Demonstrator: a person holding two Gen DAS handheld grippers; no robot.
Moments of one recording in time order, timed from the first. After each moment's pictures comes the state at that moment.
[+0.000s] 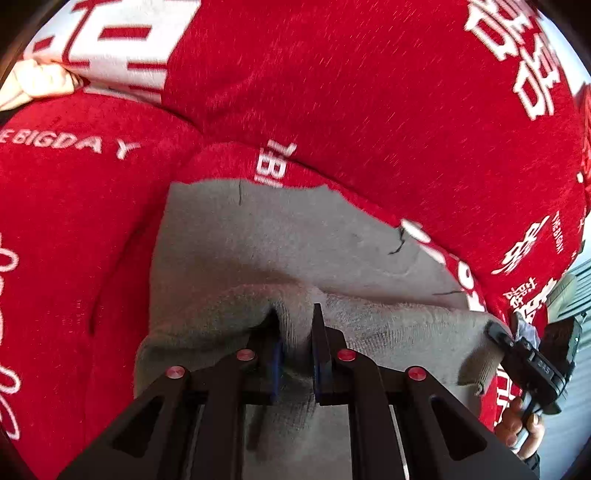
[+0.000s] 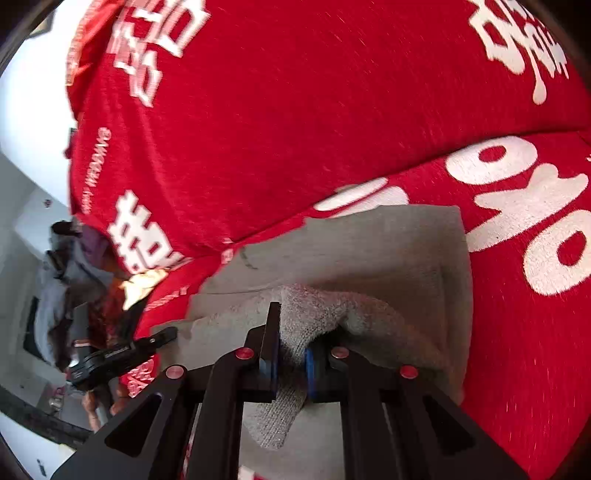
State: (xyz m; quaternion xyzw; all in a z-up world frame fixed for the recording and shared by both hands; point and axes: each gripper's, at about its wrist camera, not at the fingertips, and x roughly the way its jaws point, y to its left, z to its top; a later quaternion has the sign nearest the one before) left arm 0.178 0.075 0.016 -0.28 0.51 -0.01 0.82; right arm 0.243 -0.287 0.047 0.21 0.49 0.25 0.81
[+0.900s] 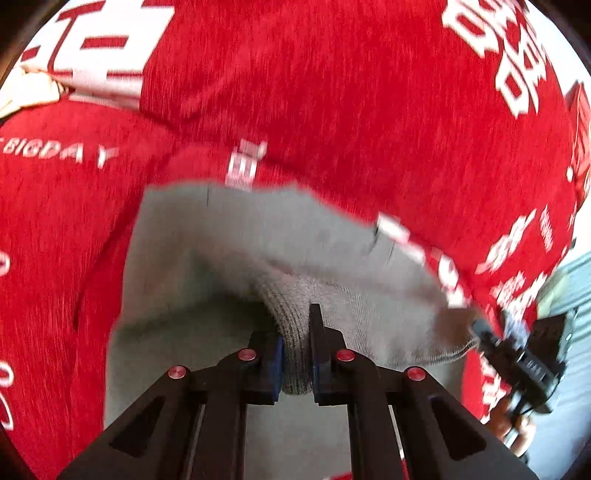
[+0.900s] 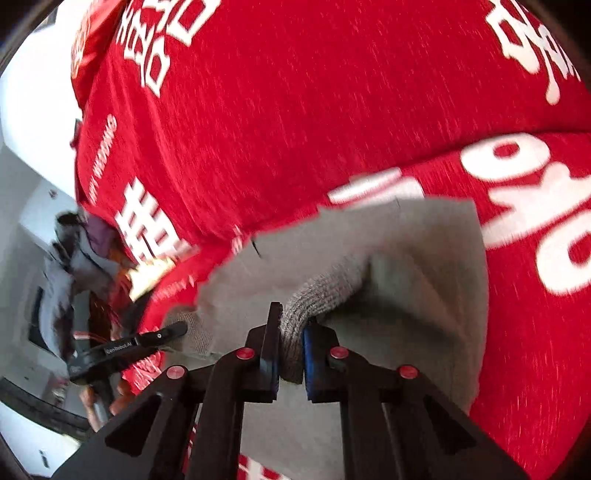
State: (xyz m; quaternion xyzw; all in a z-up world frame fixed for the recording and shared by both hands) left arm 0.193 0.064 0.054 -0.29 0.49 -0.03 0.82; right arm 0.247 -0.281 0.063 0.23 0.47 0.28 0.80
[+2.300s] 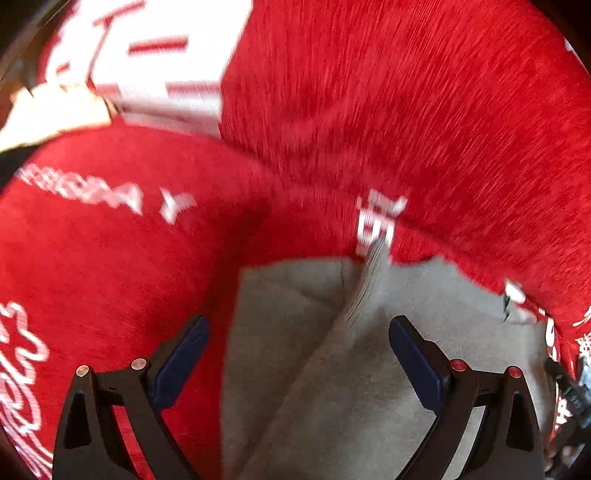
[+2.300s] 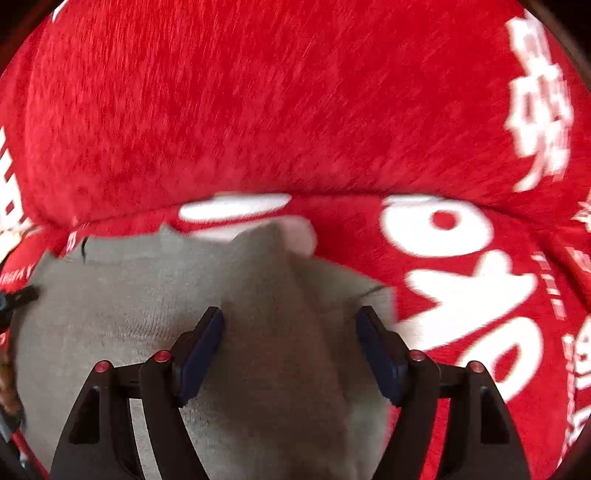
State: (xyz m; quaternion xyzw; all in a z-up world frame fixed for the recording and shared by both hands) left arm 0.240 0.125 0.004 -0.20 0.49 0.15 0.84; right arm 0.311 -0.265 0.032 -0.02 0.48 0.06 0.87
